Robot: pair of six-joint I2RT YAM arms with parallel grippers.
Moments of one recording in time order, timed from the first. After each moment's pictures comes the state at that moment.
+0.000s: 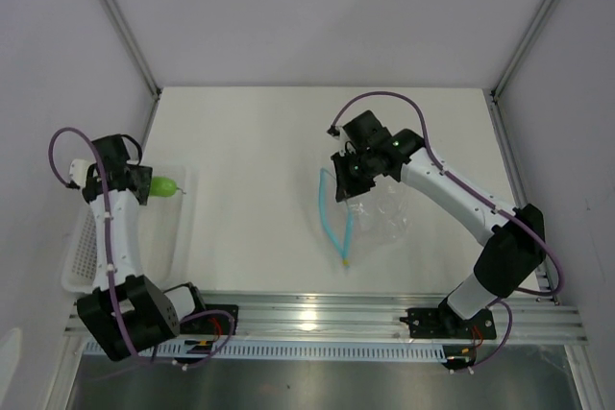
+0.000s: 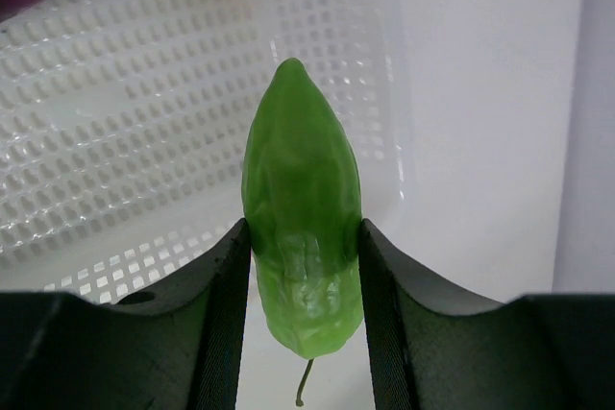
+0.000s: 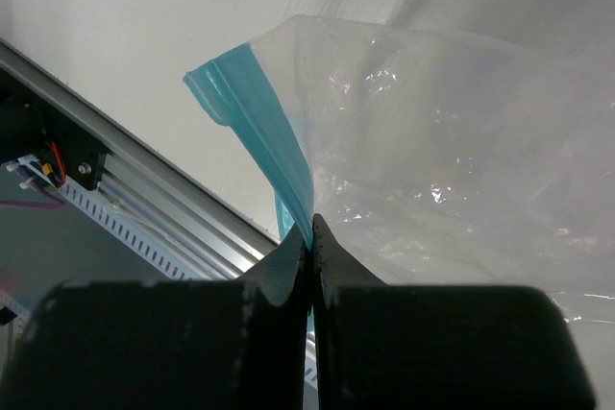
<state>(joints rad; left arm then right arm) 0.41 1.16 1.02 -0.76 -0.25 -1.08 0.68 1.59 1.48 -0.91 -0.25 0.30</state>
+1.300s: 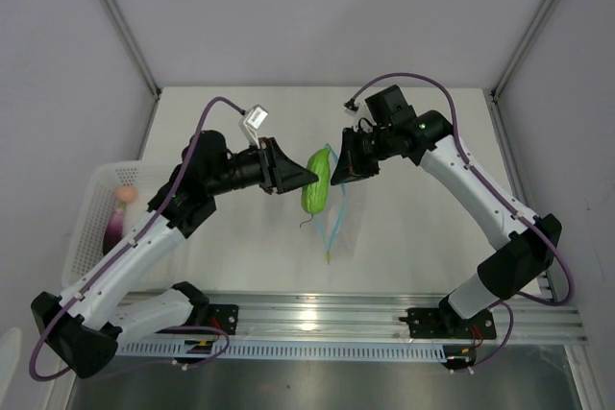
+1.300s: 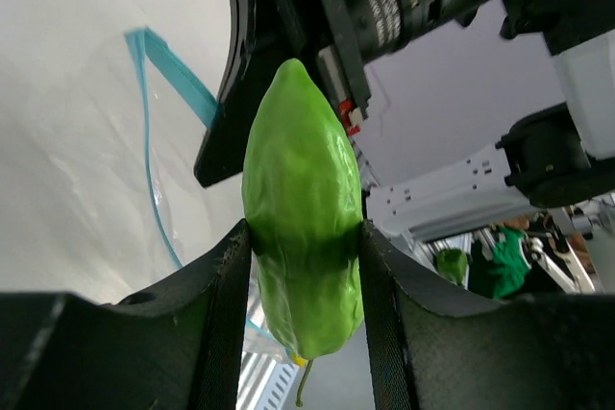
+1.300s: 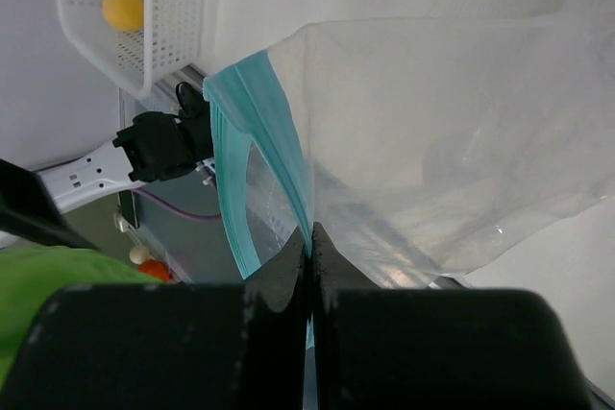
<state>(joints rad) -0.58 1.00 1.01 -0.15 0.53 -0.75 0.60 1.57 1.64 -0.98 -0.51 0.51</state>
